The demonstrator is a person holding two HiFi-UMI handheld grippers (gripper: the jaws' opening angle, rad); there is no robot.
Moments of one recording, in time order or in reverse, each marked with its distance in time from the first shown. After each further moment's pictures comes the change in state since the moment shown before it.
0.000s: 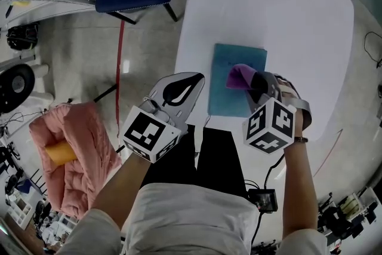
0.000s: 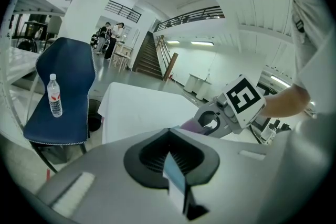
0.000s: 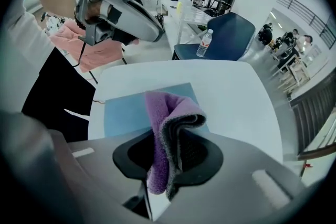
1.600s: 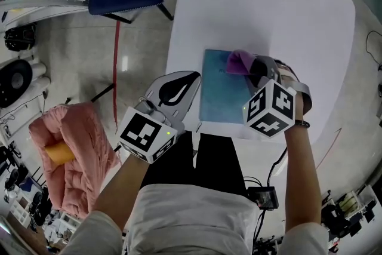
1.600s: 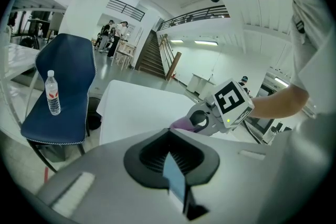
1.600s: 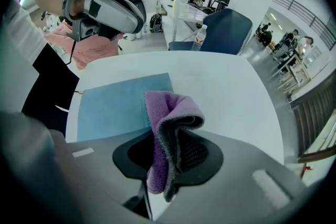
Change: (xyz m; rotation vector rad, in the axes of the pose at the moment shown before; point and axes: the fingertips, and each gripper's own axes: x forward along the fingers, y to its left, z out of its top) left arm 0.029 0.009 0.007 -0.035 0.005 0.023; right arm 0.032 -0.052 -0.012 -0.010 -0.008 -0.002
